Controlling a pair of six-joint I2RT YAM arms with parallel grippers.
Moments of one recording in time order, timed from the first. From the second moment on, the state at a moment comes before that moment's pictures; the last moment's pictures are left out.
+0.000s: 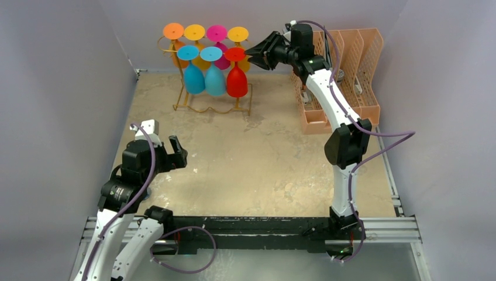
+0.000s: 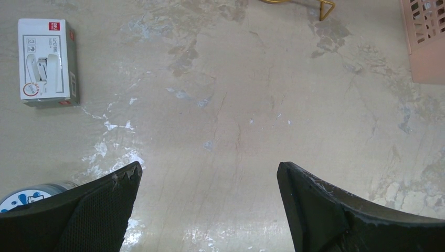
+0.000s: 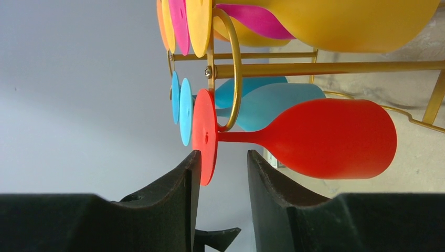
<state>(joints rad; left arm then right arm) -0.26 0.56 0.86 -0.85 -0.13 -0.38 0.34 2.11 2.22 -0.40 -0.57 1.19</state>
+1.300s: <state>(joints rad) -0.26 0.54 0.84 -0.85 -0.13 -0.38 0.37 2.08 2.11 -0.27 -0.57 1.34</state>
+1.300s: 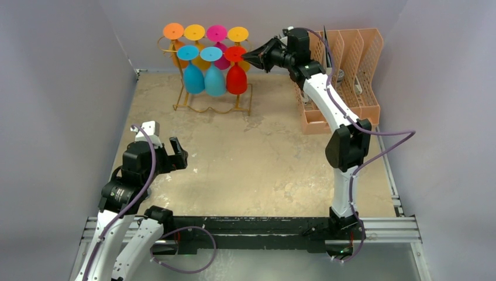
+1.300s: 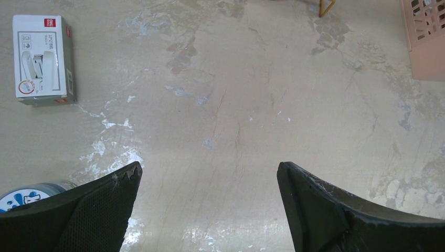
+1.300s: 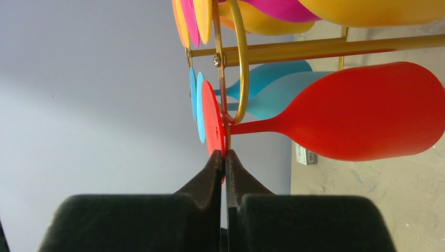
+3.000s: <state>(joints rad) -0.26 0.54 0.84 -0.83 -0.07 -0.38 0.37 2.01 2.18 -0.52 -0.68 1.12</state>
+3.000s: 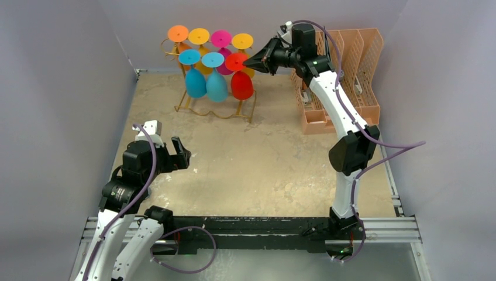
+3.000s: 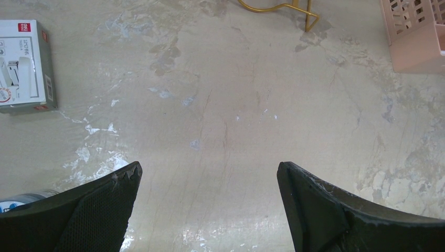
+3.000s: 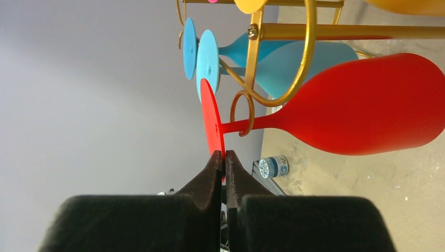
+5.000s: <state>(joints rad) -0.26 0.56 0.82 -0.82 -0.04 -0.36 0.37 1.88 2.04 -0.62 -0.81 0.98</state>
